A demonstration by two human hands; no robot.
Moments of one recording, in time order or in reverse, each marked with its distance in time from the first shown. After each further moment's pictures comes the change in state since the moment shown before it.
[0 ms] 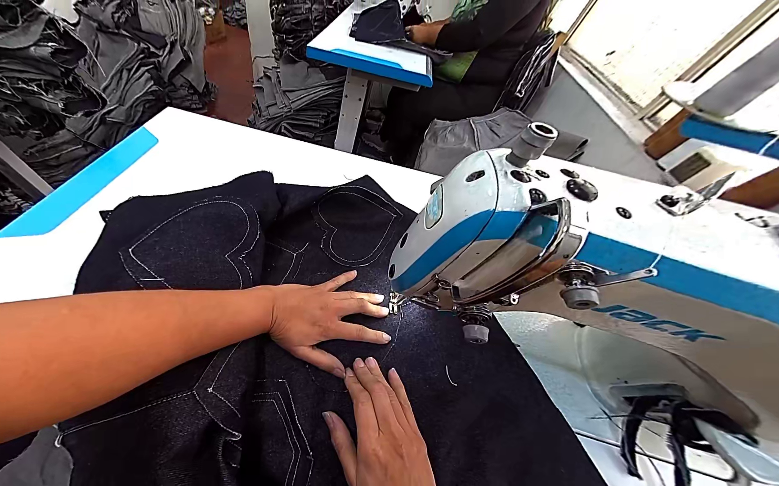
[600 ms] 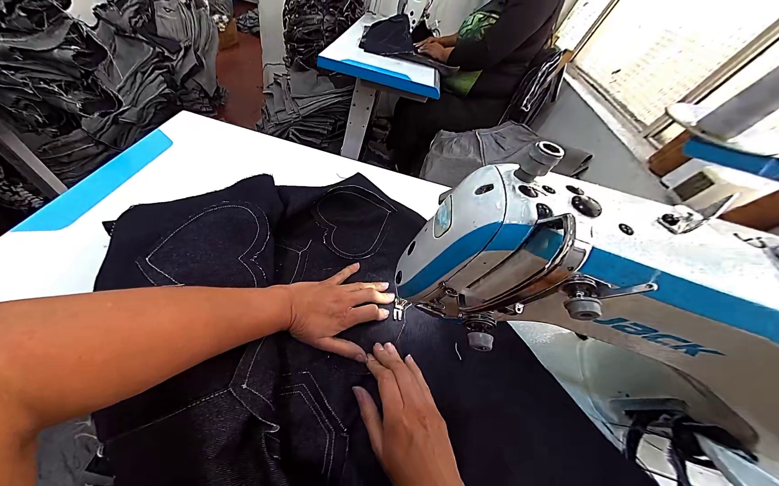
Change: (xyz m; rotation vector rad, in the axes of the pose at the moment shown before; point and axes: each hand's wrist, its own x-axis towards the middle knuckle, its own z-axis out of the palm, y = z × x) left_hand 0.010 -0.001 -0.002 0.022 0.047 -0.175; right_hand 0.017 0.031 0.000 0.013 -0.006 -0.016
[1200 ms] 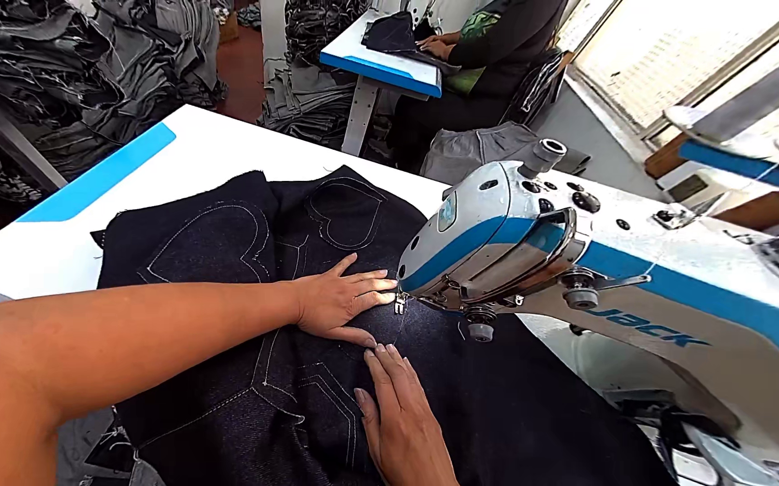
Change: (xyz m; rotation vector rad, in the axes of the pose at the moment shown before) left_hand 0.003 0.004 0.003 -0.033 0.043 -0.116; right_hand -0.011 -0.008 -0.003 0.016 -0.030 0.005
